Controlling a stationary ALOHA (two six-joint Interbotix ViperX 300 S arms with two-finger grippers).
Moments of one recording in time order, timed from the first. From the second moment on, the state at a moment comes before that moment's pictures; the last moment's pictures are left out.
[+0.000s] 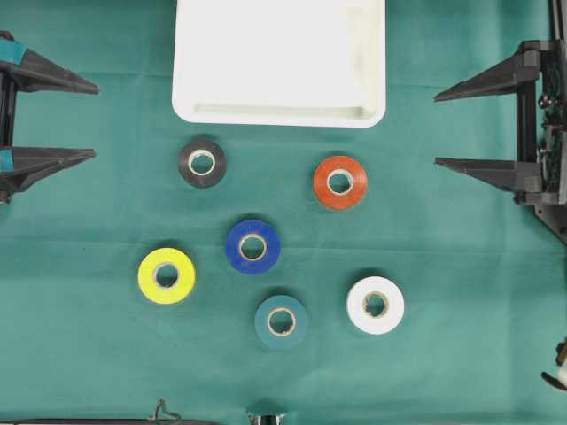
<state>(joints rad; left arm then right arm) 0.00 -0.94 1.15 -0.01 -0.20 0.00 -0.02 -0.92 1.11 0.00 -0.04 0.03</state>
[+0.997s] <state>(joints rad) -0.23 -0.93 1.15 -0.01 -0.15 -0.01 -0.02 -0.92 1.11 0.00 -0.02 0.03</state>
